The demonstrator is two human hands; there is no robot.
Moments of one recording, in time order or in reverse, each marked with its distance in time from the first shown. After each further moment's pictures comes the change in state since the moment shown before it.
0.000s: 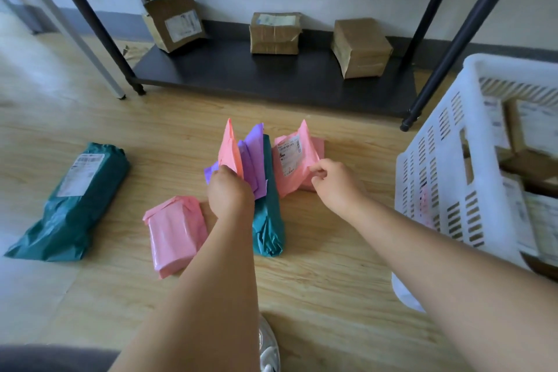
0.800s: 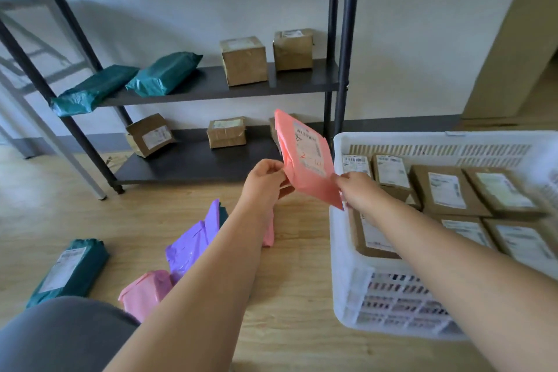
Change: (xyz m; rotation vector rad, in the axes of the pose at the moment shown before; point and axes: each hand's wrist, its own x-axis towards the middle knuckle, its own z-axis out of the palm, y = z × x) left_hand -0.202 0.183 -0.095 -0.878 -0.643 0.284; right_hand -0.115 0.033 -0.208 0.321 0.230 0.161
